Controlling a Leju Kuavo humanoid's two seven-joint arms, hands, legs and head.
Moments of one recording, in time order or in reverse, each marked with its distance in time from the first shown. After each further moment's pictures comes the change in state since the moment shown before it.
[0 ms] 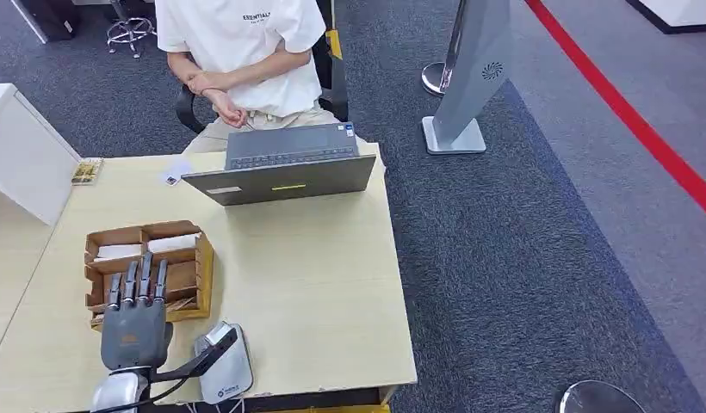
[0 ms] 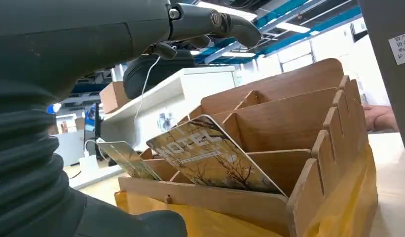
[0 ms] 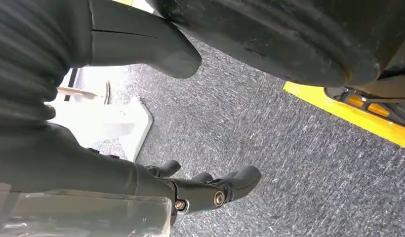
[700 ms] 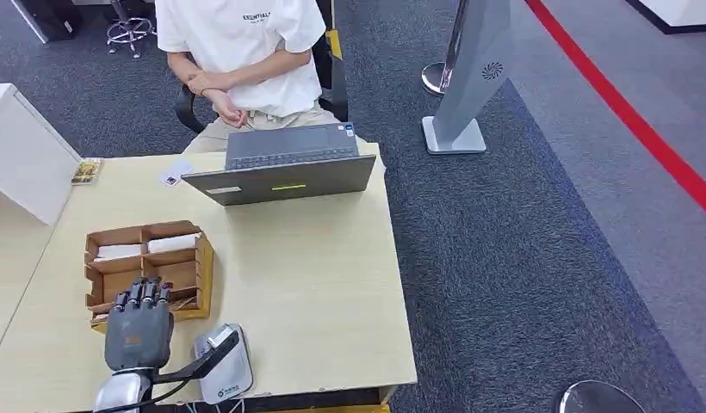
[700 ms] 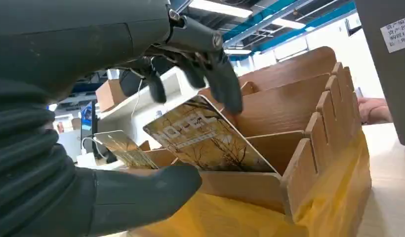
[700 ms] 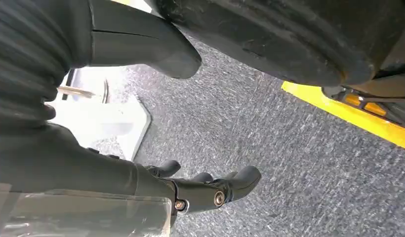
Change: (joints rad) left arm -0.004 -0.004 0.002 0.025 0.005 0.000 -0.021; right arm 0.000 0.001 0.000 0.000 -0.007 0.002 -0.013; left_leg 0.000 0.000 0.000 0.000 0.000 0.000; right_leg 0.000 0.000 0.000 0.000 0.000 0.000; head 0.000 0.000
